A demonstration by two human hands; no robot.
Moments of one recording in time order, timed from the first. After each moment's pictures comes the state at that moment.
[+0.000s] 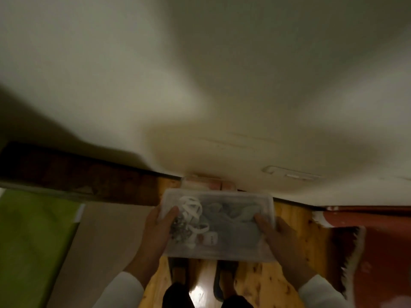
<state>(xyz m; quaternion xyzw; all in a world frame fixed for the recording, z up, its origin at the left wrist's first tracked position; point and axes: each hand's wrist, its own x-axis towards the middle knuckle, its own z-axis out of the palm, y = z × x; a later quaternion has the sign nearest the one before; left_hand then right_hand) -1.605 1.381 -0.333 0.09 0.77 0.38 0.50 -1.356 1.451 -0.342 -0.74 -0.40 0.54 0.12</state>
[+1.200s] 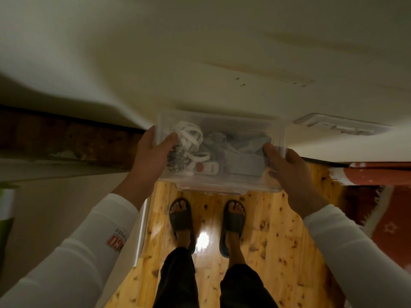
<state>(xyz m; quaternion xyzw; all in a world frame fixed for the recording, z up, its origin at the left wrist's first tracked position) -1.659 1.463 -0.454 0.17 0.75 0.39 0.50 -1.391 1.511 -0.470 -0.72 -0.35 0.55 0.22</state>
